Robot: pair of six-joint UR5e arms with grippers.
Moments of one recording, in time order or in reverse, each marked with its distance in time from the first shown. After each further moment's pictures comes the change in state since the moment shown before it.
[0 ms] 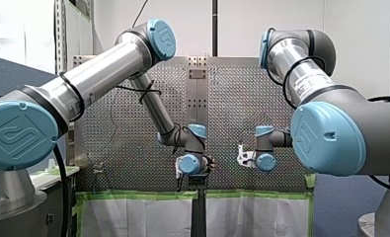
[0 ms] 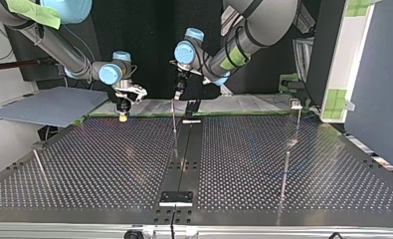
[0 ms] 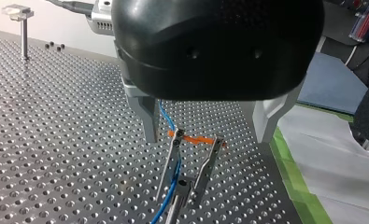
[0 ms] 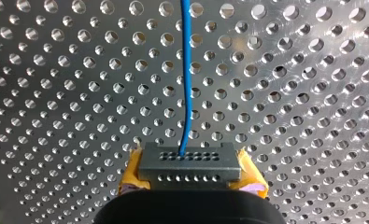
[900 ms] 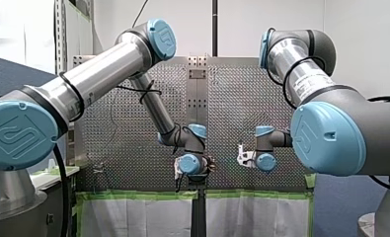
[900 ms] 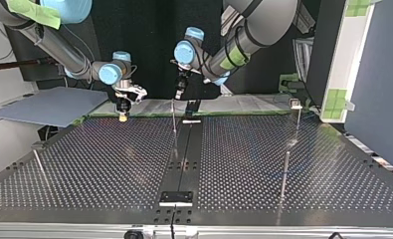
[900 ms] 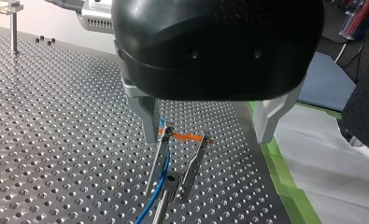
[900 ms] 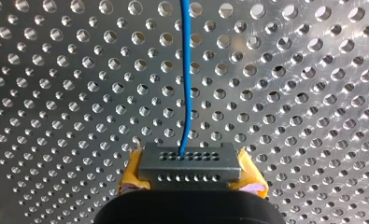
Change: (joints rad) left arm -0.002 0.000 -0.001 -0.028 -0.017 0.005; right arm 0.000 0.000 0.000 -0.002 0.000 0.000
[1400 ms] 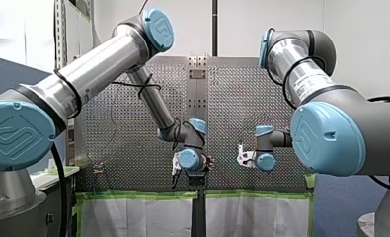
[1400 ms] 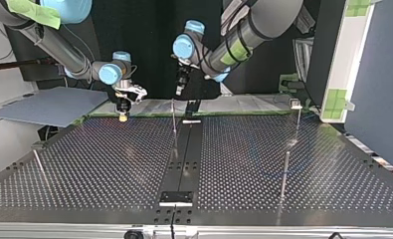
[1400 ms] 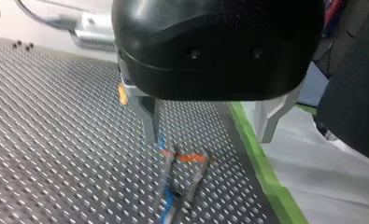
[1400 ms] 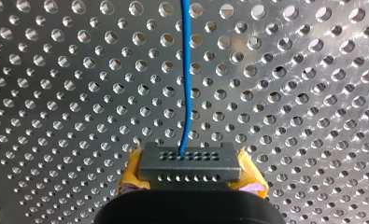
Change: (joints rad) left arm -0.023 0.066 -0.061 -0.034 -0.035 0.063; right arm 0.000 0.000 0.000 0.002 -0.002 0.000
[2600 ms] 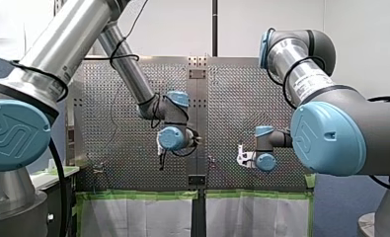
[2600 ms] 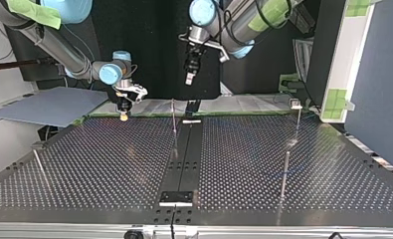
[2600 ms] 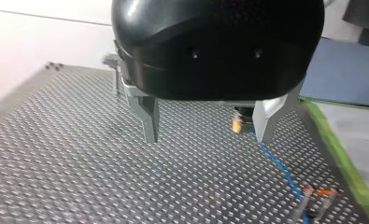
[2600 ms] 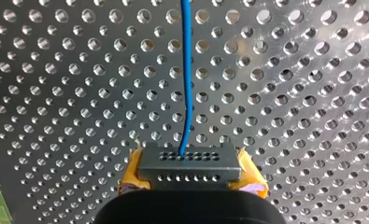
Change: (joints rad) left arm -0.029 0.358 -0.358 0.188 -0.072 -0.036; right arm 0.002 0.001 0.001 0.016 -0.009 0.026
